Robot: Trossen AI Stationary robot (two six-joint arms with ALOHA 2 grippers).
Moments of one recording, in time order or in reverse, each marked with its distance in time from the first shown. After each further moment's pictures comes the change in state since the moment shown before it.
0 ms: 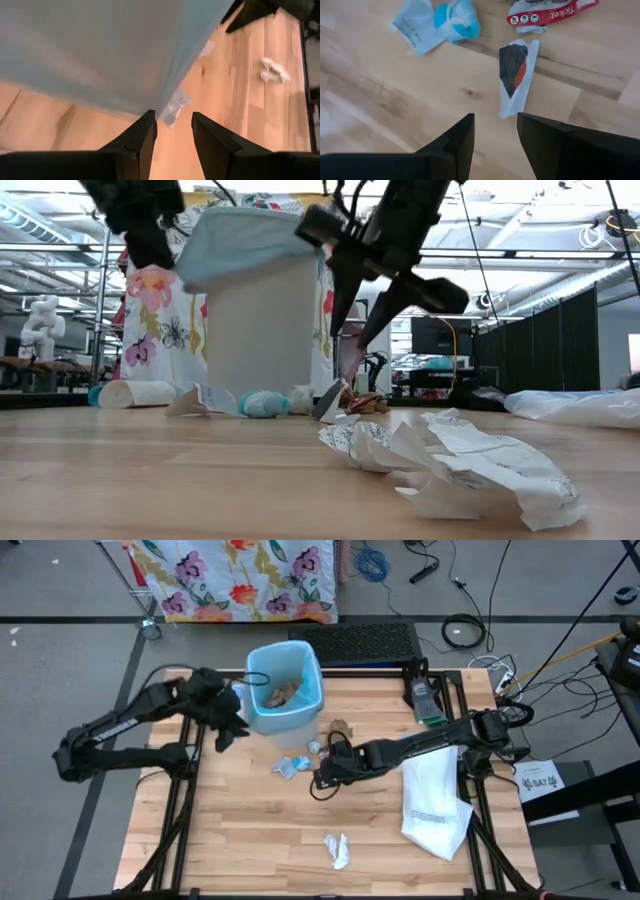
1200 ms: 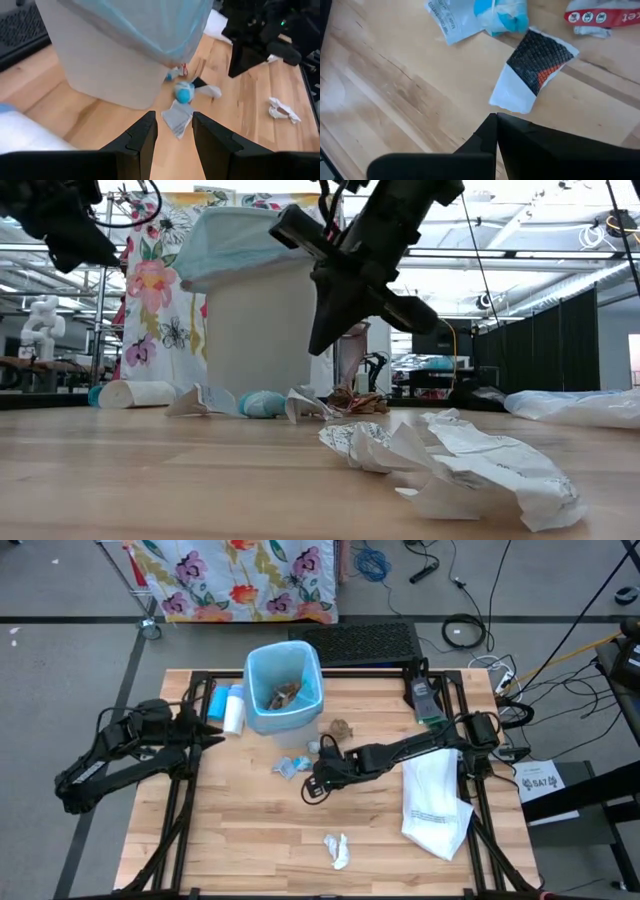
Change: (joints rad) left arm 0.000 -0.599 -0.278 0.006 -0.130 -0.213; right arm 0.004 0.065 0.000 0.169 -0.034 -0.142
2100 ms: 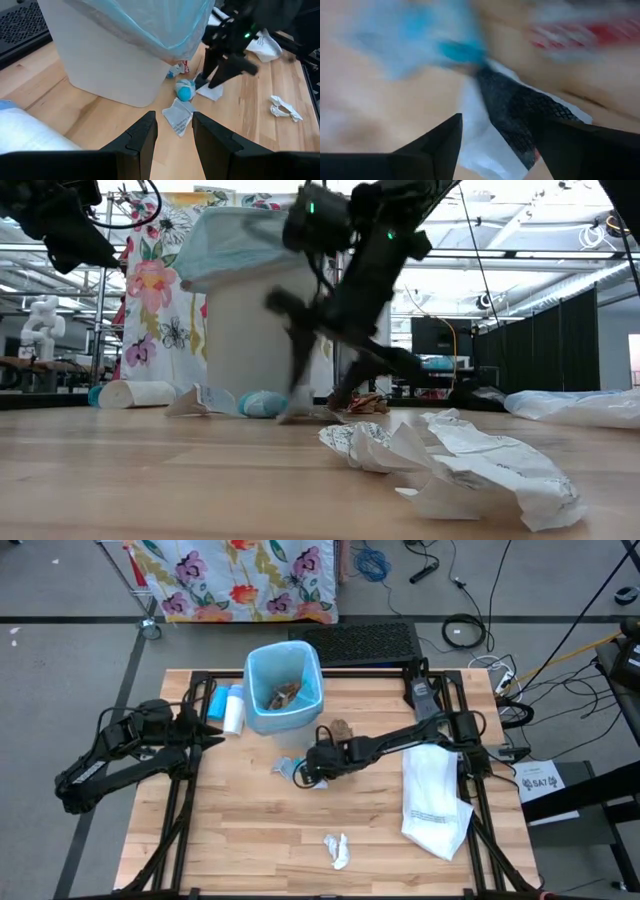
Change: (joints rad) left arm 0.000 0.000 -0.001 -0.008 -0.003 0.001; right arm -0.109 0.129 0.001 0.043 -0.083 0.060
